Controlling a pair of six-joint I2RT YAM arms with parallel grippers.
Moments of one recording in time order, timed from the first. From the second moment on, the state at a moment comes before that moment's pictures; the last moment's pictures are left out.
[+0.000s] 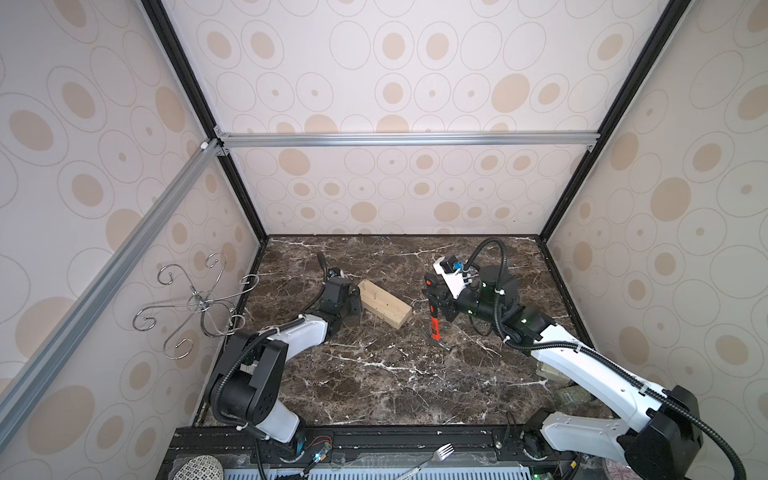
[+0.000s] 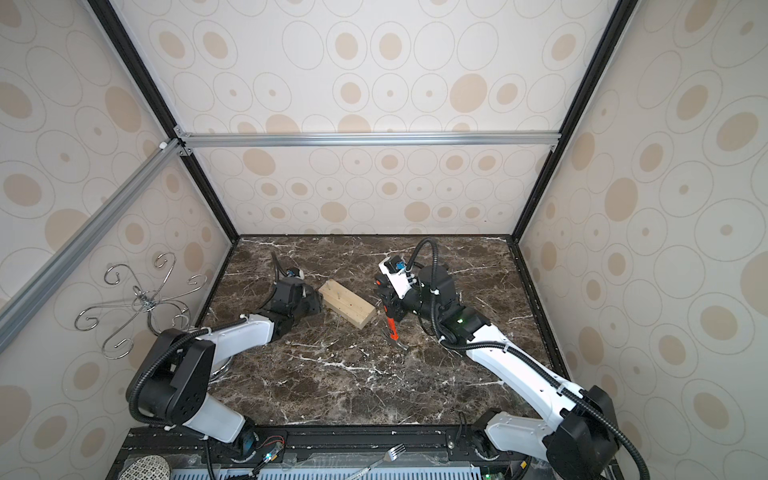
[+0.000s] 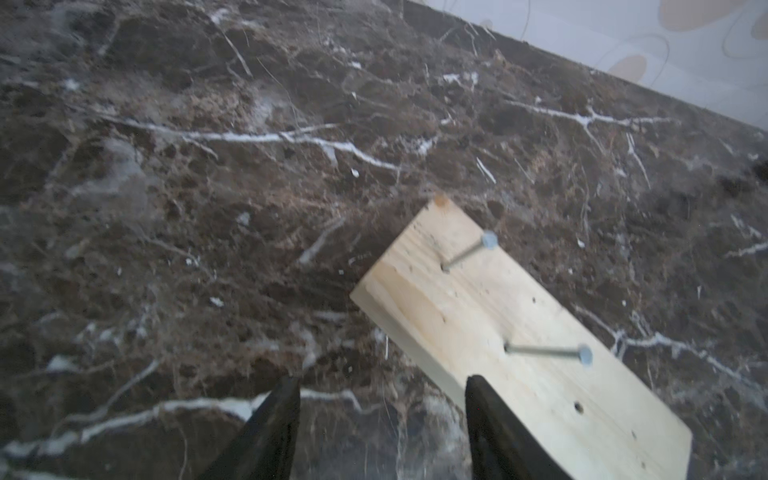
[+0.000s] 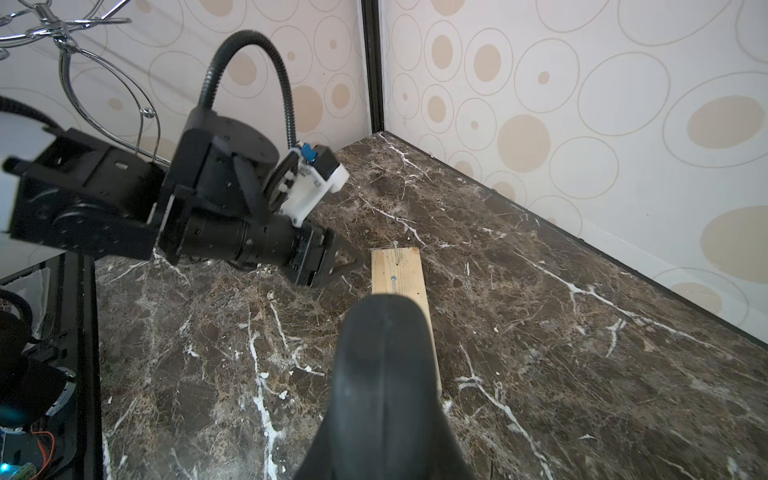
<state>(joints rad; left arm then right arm) -0.31 1.59 0.81 0.08 -0.13 -0.45 0.62 1.19 0.95 -0.09 -0.28 -0.06</state>
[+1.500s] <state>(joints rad) -0.26 1.86 0.93 0.12 0.33 -0.48 0.54 1.35 1.15 -0.09 -0.65 -0.40</state>
